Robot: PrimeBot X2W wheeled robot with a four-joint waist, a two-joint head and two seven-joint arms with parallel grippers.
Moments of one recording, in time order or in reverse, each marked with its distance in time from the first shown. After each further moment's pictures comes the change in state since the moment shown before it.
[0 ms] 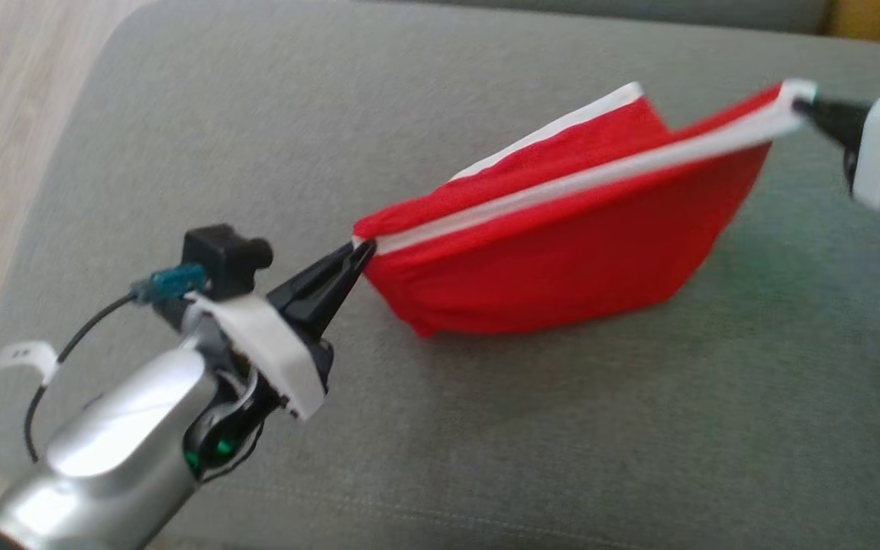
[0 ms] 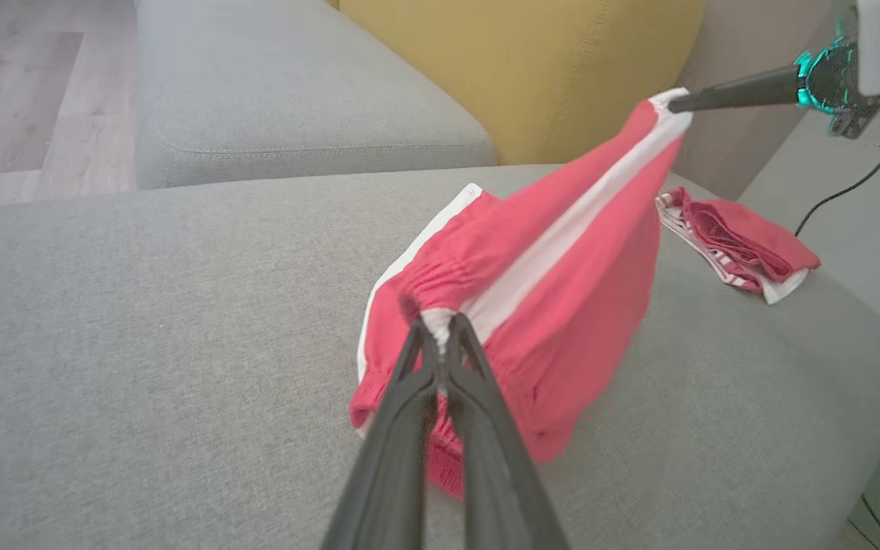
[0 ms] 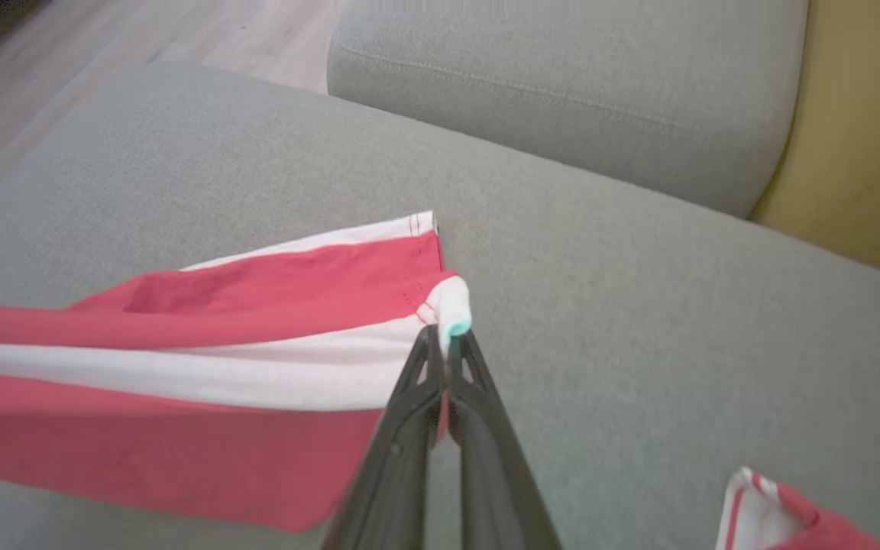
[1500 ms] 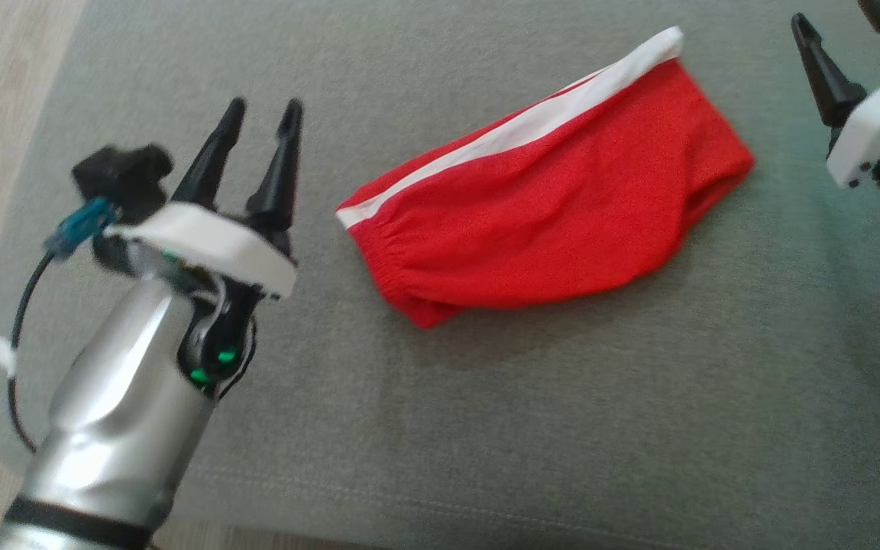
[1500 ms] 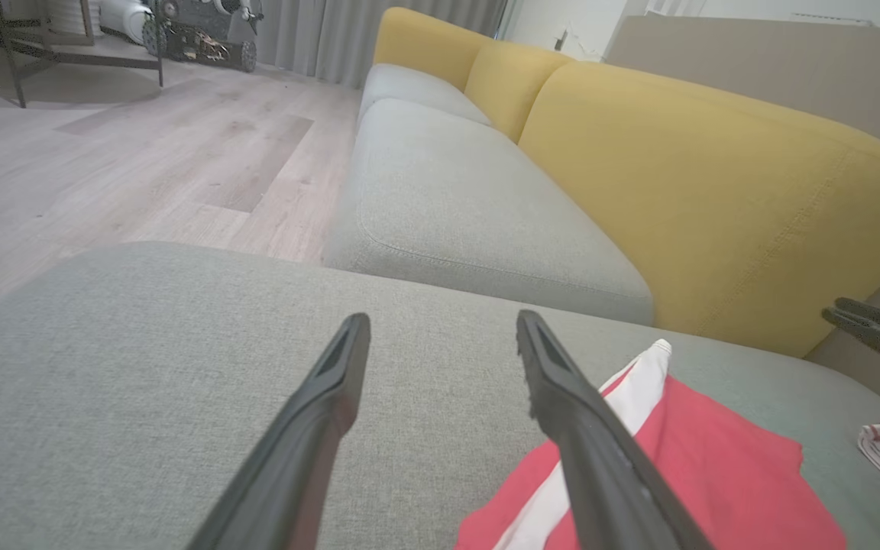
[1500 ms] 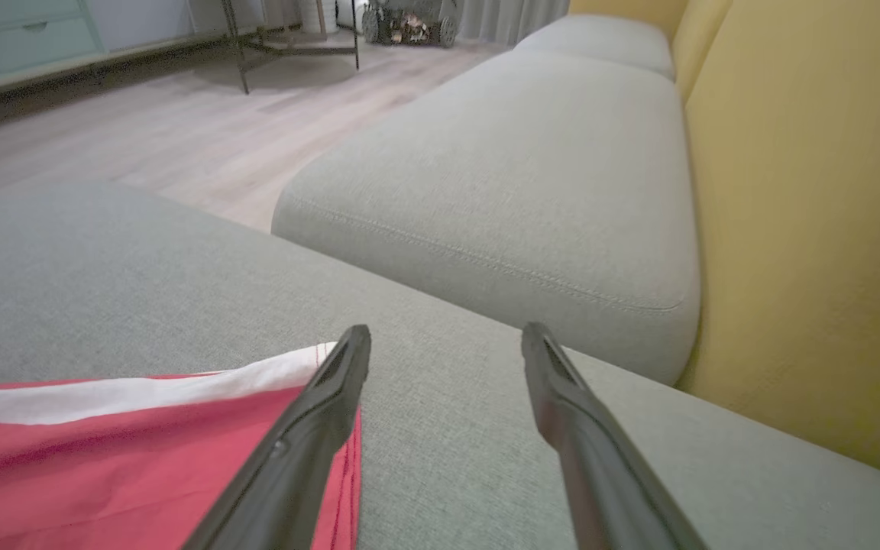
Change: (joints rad) left arm -0.026 -0.246 0.408 0.216 0.128 0.052 -0.112; right arm -0.144 0.128 0.166 0.379 -0.217 0.000 -0.734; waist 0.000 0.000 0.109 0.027
